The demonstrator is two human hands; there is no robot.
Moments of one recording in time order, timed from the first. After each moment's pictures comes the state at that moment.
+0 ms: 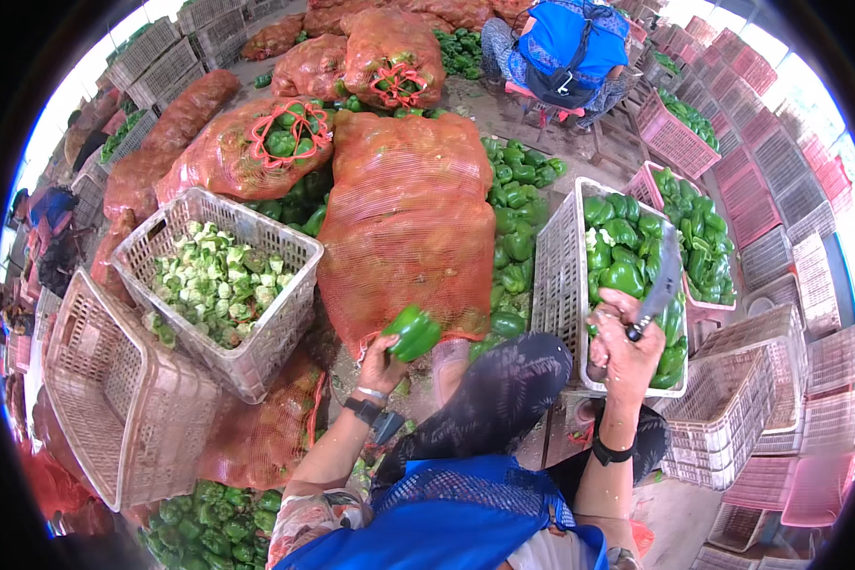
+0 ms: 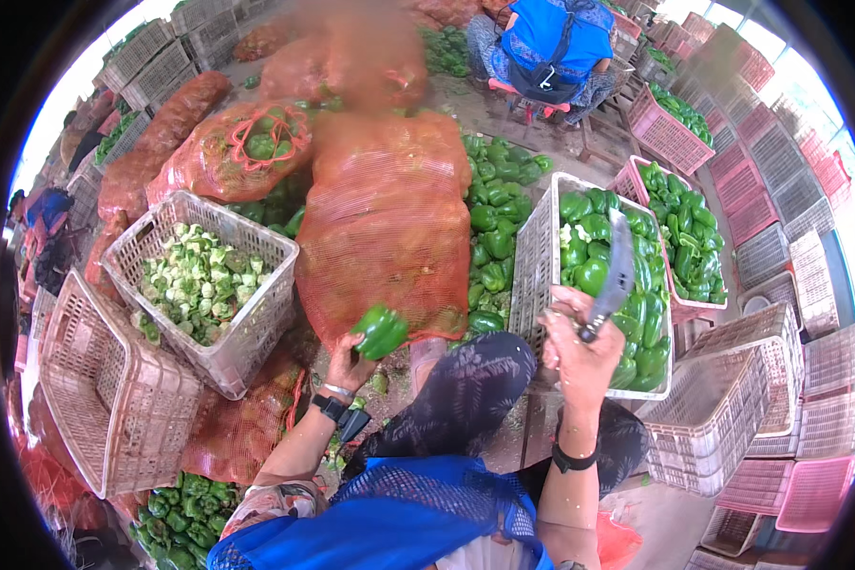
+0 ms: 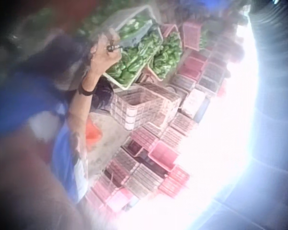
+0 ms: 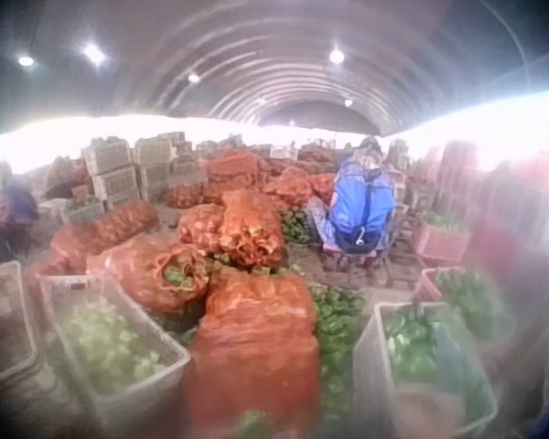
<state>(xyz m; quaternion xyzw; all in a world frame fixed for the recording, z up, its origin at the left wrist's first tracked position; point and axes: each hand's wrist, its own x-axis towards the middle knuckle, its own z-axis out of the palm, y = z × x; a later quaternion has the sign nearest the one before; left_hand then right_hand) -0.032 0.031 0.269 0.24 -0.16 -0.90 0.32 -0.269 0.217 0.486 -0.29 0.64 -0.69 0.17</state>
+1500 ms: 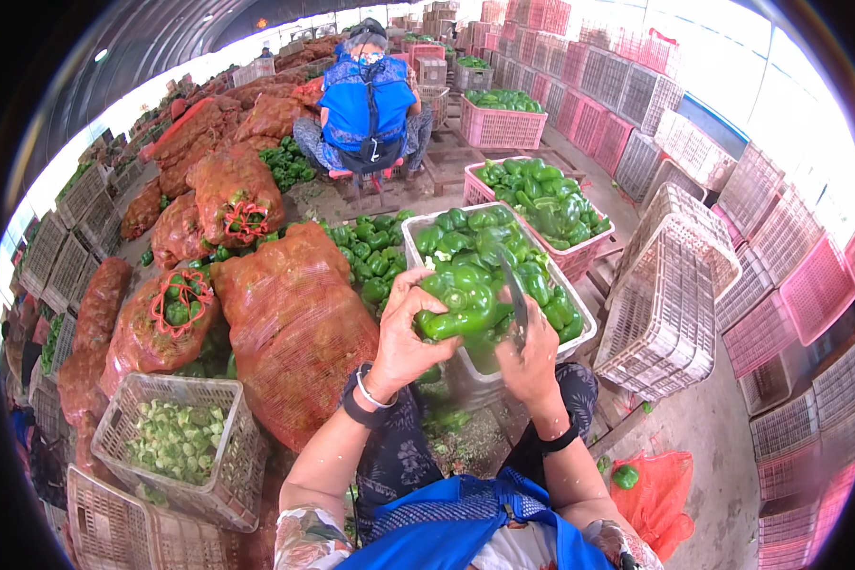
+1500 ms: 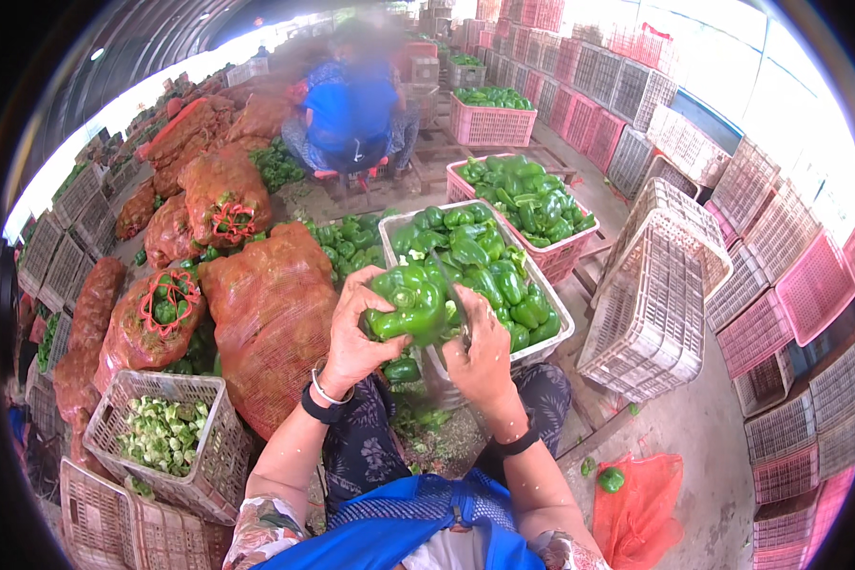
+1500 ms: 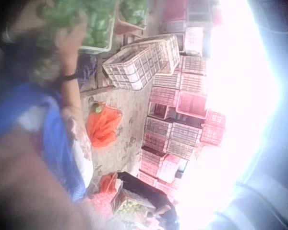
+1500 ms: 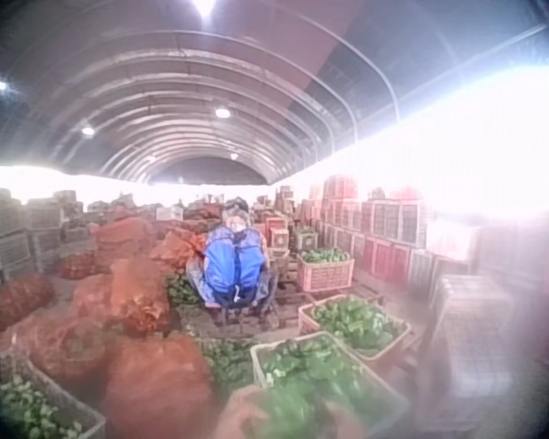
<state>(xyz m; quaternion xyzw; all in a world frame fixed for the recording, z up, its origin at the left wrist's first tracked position) -0.212 0.109 0.494 -0.12 -0.77 -0.47 0.40 -0.277 0.295 0.497 -0.41 0.74 -0.48 -0.25</state>
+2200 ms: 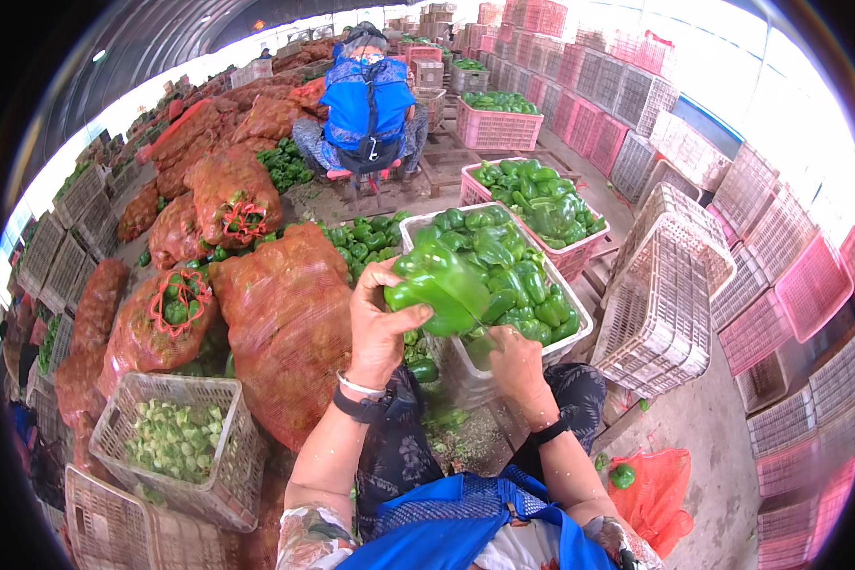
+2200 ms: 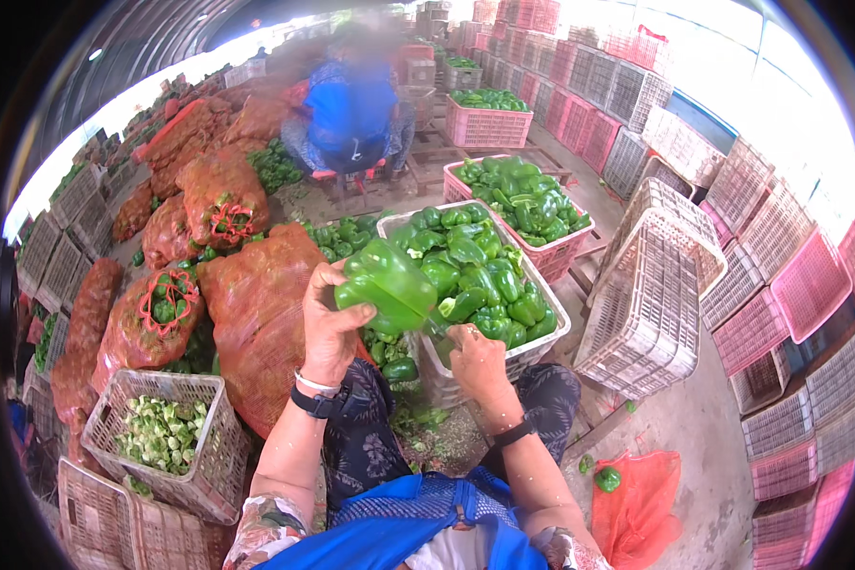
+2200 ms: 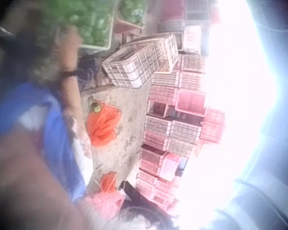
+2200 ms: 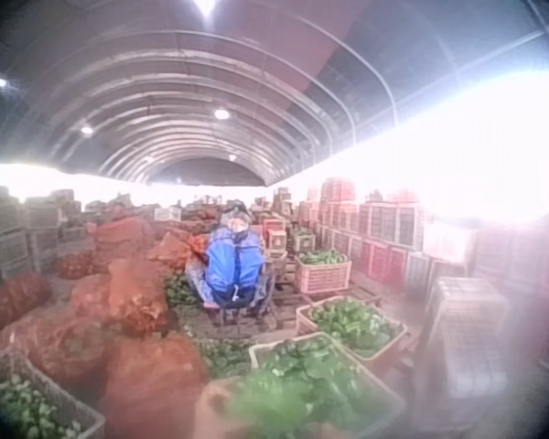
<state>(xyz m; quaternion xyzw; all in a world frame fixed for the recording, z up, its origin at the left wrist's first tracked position) -0.202 0.102 0.508 -0.08 -0.47 -0.81 0.34 -0.293 0.297 0.415 -0.38 0.85 -0.34 -0.16</state>
